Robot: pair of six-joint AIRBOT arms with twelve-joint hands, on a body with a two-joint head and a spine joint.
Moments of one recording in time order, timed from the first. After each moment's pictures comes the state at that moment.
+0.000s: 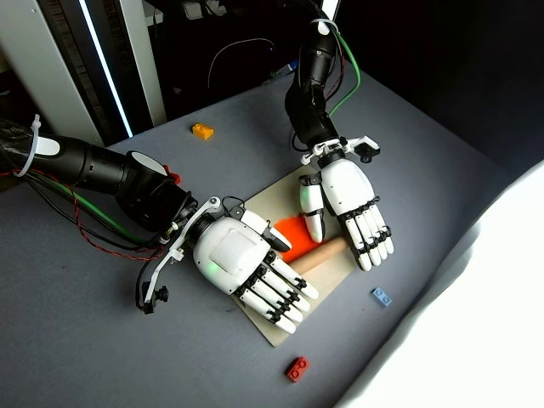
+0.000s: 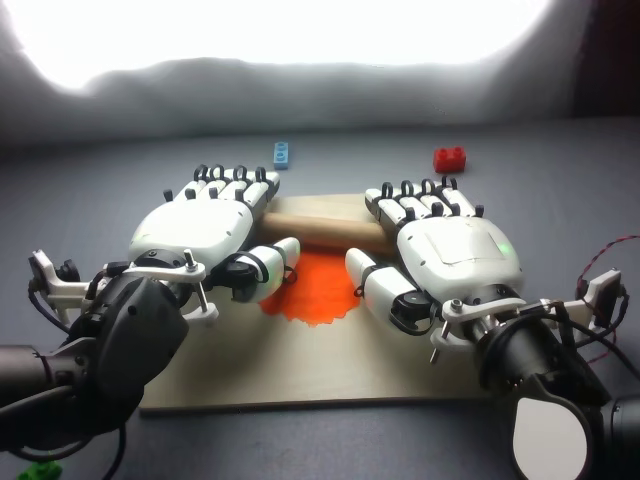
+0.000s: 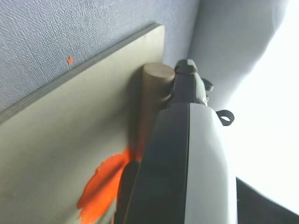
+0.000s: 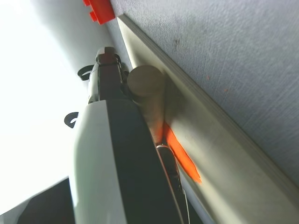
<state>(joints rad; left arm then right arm) 0.66 -1.35 1.27 -0.90 -0.80 1.52 -0.66 -1.61 1.28 -2.21 -1.10 1.58</state>
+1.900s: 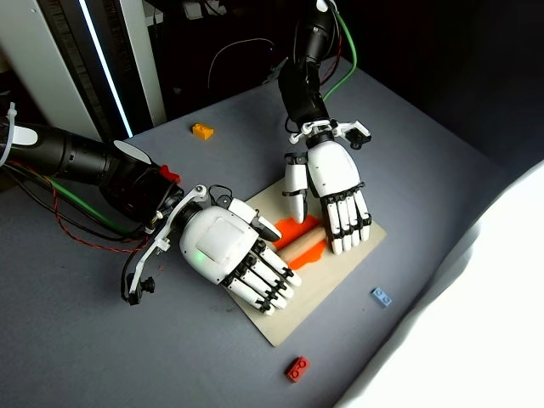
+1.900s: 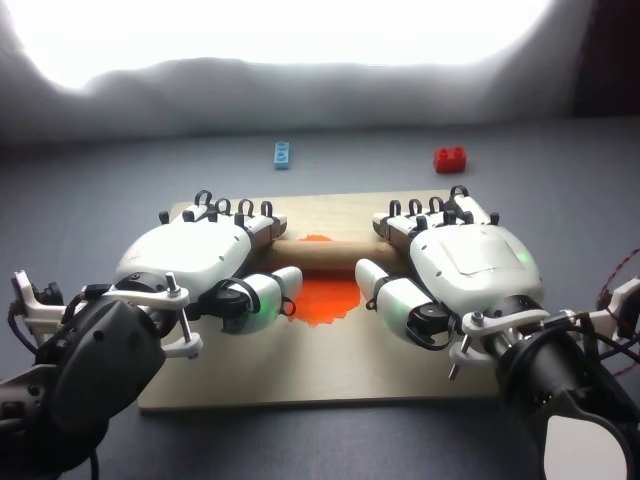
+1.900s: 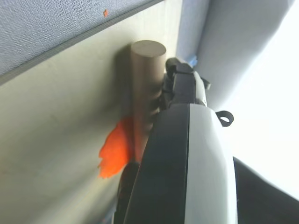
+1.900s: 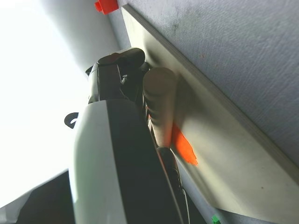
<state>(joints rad) 0.67 -1.23 1.08 -0.91 -0.77 1.53 -0.67 -1.53 1.16 -2.21 -1.12 1.56</state>
